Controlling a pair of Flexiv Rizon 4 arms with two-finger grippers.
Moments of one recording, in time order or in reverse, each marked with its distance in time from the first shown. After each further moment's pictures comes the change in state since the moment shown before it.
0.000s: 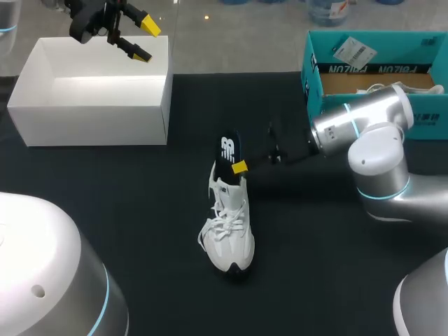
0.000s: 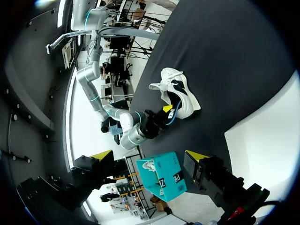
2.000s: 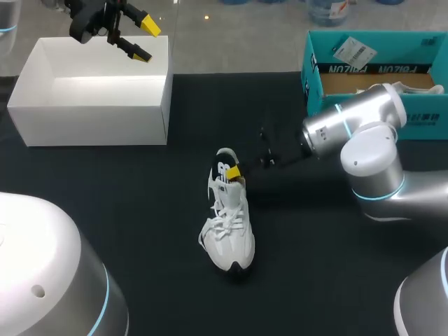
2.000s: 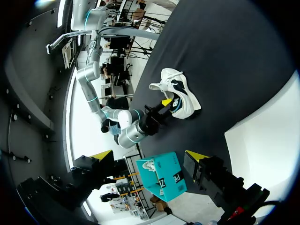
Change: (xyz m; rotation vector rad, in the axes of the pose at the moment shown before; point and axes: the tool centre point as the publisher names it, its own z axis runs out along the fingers) left arm 0.000 0.000 0.000 0.000 0.000 0.000; right arm 0.014 0.001 0.011 0.035 -0.031 -0.013
